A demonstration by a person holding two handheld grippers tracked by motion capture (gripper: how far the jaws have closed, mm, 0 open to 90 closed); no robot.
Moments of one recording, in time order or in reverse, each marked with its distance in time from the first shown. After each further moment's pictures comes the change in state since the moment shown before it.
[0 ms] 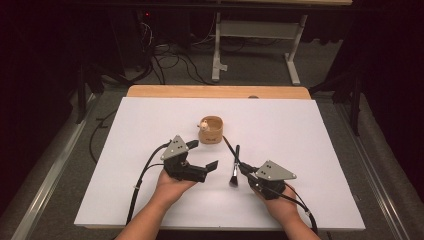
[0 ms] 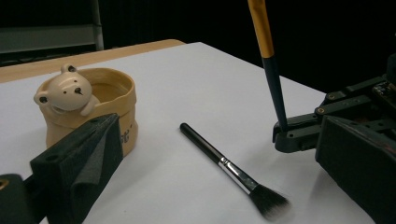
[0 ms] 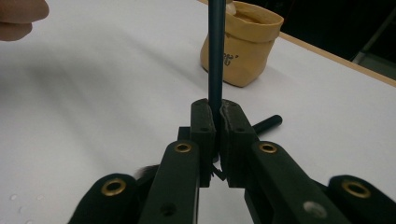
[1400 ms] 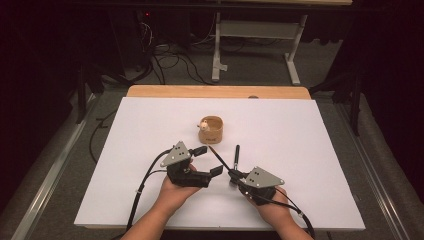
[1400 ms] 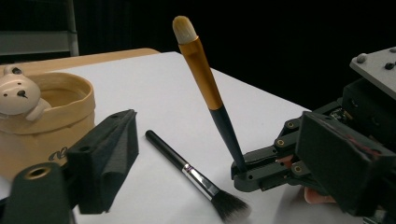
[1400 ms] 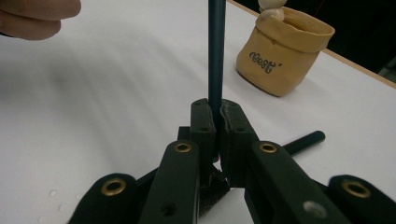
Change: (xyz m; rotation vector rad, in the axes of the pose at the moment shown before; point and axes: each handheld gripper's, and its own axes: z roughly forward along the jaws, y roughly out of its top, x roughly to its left) left arm -0.015 -0.005 -0.001 -0.052 -0.081 -0.033; right arm 0.023 0.002 0.010 -0.002 0.065 -0.080
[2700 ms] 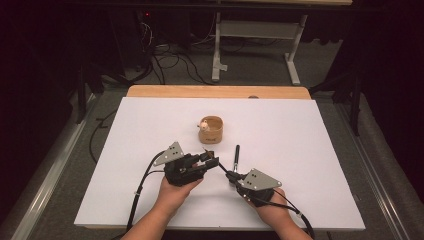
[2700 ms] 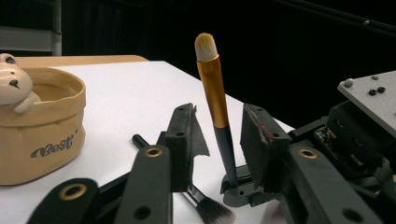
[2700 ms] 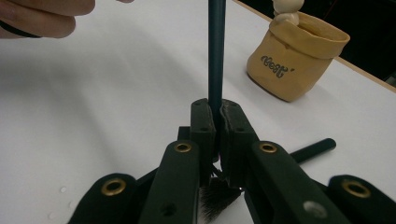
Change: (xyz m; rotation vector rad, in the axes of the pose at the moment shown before) left arm 0.007 -0.007 -0.006 -0.061 -0.065 -0.078; right arm 0.005 0.001 0.002 -0.005 0.023 -0.037
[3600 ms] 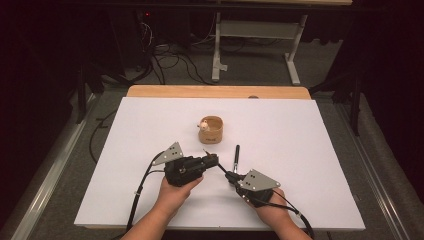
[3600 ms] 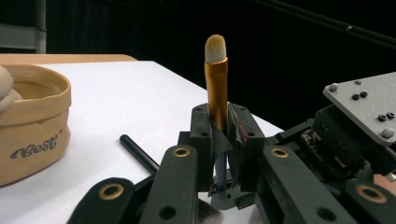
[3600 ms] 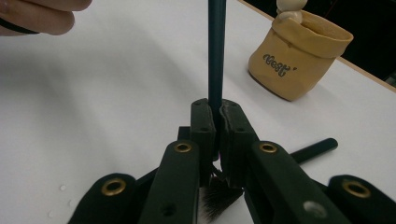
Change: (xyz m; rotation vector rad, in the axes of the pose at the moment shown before) left arm 0.001 -0.001 0.001 -0.006 -0.053 -0.024; right arm 0.002 0.000 0.002 0.009 -0.003 -0.010
